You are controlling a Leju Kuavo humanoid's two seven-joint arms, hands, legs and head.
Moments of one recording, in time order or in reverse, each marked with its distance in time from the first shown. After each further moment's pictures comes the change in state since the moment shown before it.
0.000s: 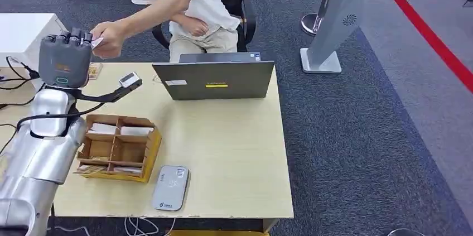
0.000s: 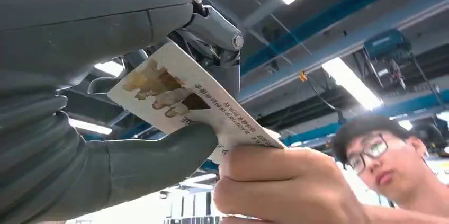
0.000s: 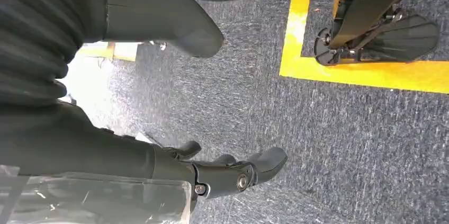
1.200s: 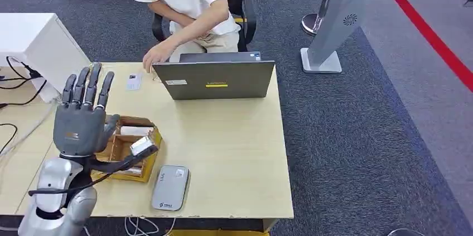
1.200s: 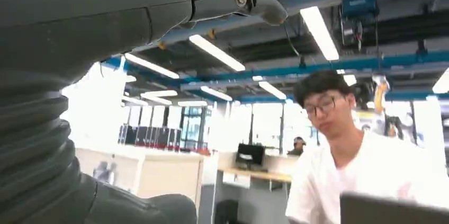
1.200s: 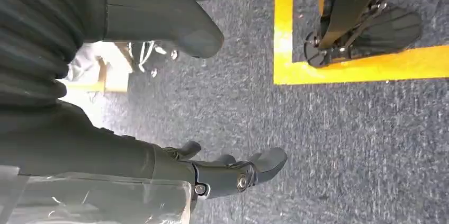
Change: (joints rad) left arm 0.548 0.043 0.001 -0.669 0.273 -0.265 -0.039; right arm 0.018 0.002 -0.057 0.002 -0.117 -0.044 -0.037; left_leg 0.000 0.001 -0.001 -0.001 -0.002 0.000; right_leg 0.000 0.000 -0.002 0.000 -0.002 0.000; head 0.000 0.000
